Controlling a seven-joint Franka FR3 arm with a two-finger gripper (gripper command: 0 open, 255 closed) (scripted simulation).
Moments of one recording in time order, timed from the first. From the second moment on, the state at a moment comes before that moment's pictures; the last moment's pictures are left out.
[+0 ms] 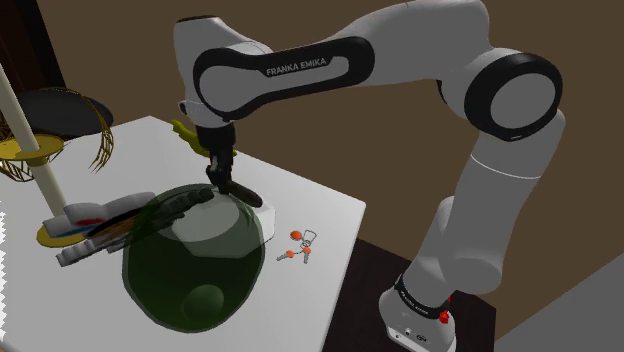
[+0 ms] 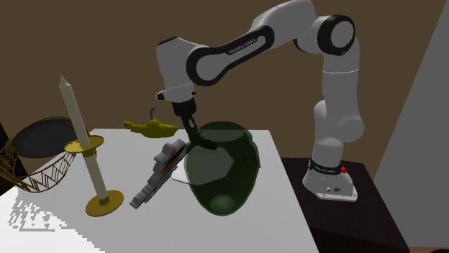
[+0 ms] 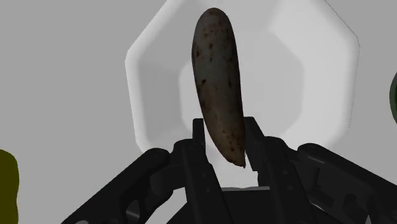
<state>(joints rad) 0.27 0.15 0.20 -1.82 -0.05 1.81 -0.22</state>
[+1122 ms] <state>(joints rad) 0.28 0.20 0.21 -1.93 -0.07 1.98 -0.19</state>
